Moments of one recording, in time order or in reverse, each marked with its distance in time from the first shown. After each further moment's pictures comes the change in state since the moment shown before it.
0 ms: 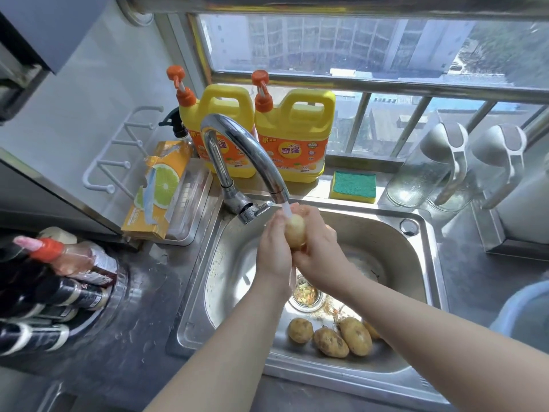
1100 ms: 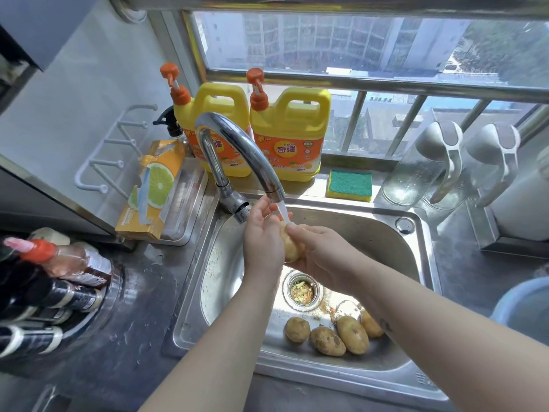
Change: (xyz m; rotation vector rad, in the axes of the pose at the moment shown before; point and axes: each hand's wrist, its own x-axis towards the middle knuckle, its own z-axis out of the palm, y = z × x) left_hand 0.007 0.007 -0.005 0.246 0.119 0.253; right_hand 0.005 -0.014 -0.019 0.954 -0.306 0.490
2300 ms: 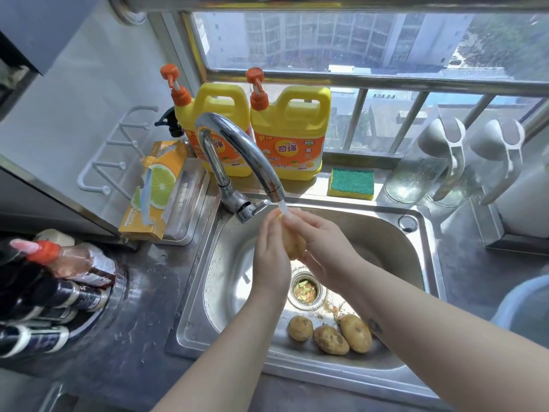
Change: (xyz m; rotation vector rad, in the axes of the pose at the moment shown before) left_hand -0.022 -0.012 -0.009 0.071 -0.113 -0.012; right_hand 0.005 0.004 0.010 0.056 0.154 -0.152
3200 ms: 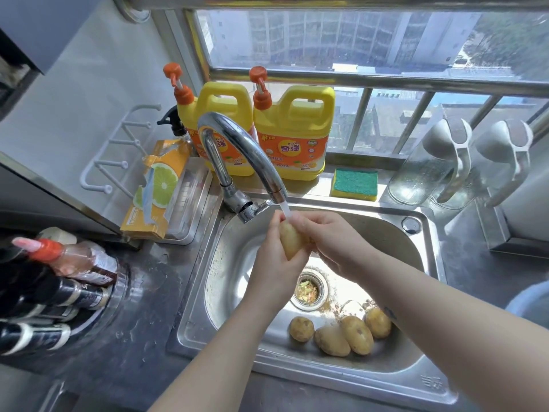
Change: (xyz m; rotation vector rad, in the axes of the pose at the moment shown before) left_hand -0.002 0.000 -0.015 0.481 -0.192 0.081; right_hand 0.012 -0.013 -0.019 -0.267 -0.145 -0.046
